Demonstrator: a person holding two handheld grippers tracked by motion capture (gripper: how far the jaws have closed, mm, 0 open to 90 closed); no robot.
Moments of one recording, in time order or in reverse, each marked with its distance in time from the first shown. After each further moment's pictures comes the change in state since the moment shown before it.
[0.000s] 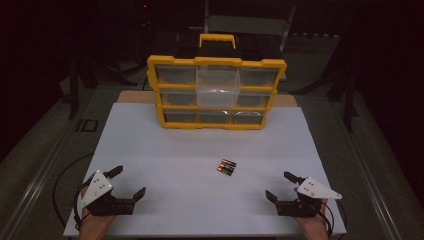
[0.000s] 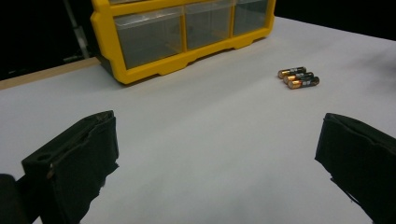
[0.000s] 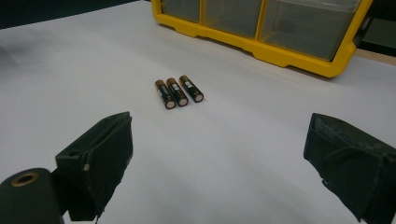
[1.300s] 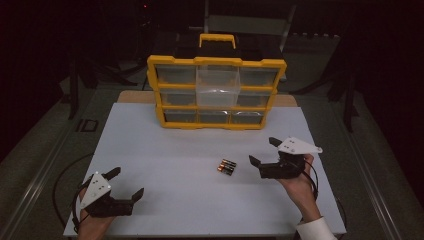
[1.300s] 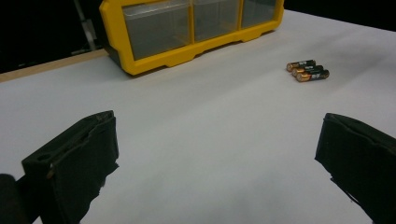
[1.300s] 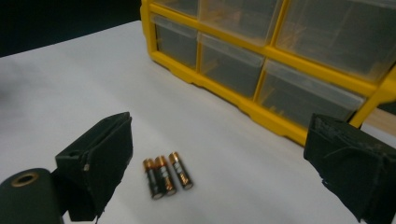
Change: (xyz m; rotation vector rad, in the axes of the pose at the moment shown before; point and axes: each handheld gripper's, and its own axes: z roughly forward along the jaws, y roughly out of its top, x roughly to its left) left arm 0.000 -0.004 -0.002 0.023 0.028 -0.008; right arm -0.007 0.105 0.053 0.039 0.002 -0.045
